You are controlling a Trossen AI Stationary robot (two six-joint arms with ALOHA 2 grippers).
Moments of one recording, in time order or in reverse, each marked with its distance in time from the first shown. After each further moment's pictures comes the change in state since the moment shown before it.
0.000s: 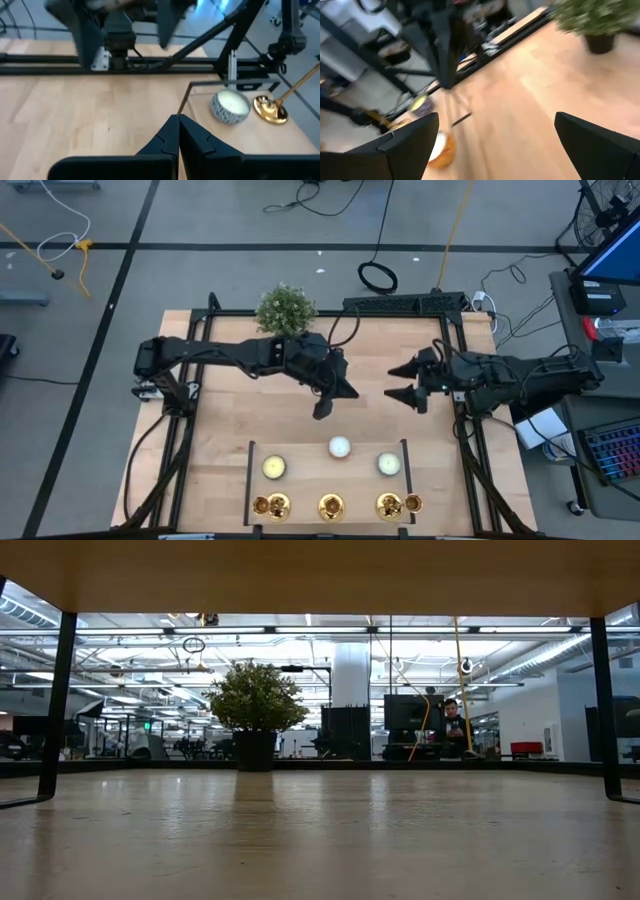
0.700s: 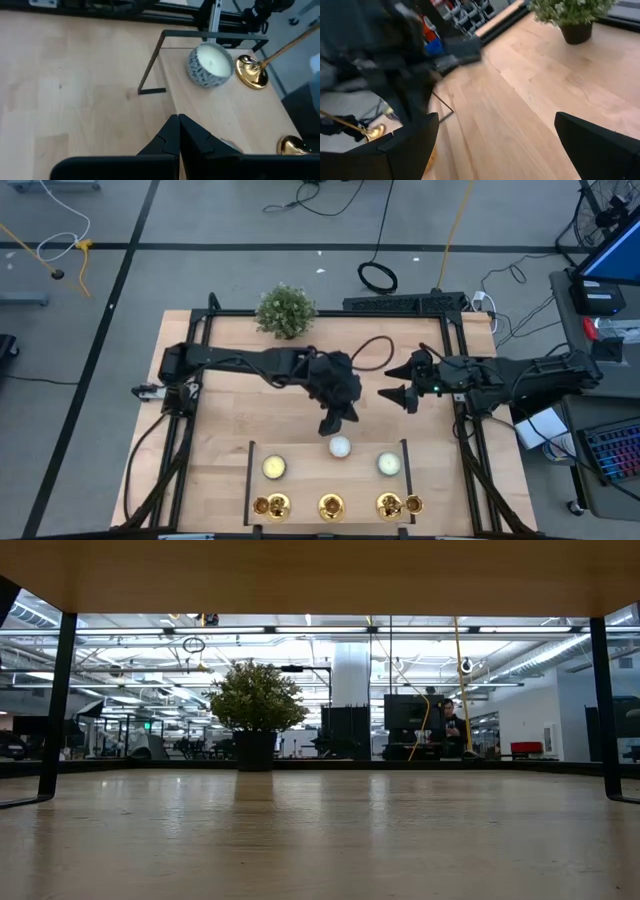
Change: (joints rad) left arm -0.053 0.202 0.234 -0.306 0.103 -0.045; right arm 0.000 0.068 -0.002 -0.014 0.059 0.045
